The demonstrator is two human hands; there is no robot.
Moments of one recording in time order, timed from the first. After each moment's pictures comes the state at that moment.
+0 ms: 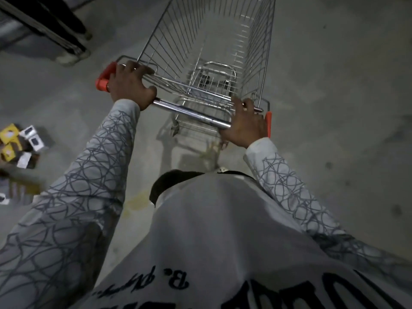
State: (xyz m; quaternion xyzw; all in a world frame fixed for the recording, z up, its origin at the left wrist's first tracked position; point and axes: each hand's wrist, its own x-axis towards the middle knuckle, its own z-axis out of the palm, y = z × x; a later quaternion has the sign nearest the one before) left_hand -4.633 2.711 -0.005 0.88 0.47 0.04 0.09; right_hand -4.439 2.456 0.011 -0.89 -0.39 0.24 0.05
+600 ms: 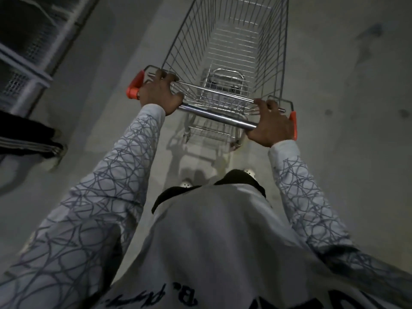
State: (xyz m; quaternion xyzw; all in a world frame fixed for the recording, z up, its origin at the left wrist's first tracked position) left_hand -4.485 2.862 0.001 0.97 0.19 -0.06 0.11; right_hand -4.457 2.543 0.012 -0.97 -0.11 0.20 0.07
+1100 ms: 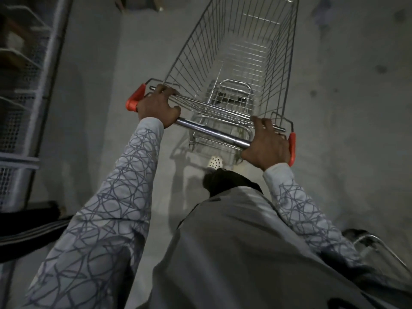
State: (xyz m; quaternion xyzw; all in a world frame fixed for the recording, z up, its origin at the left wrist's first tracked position) left_hand -4.320 2.925 -0.001 0.99 0.02 -0.07 0.12; right_hand -4.429 2.635 0.029 -0.97 0.08 0.19 0.13
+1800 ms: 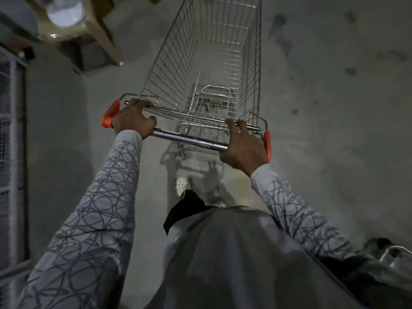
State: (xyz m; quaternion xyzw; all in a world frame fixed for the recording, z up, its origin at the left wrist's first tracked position) left_hand -3.945 2.925 0.006 0.99 -0.04 -0.07 0.14; right_hand -4.101 2.656 0.033 -0.96 0.15 0.17 0.17
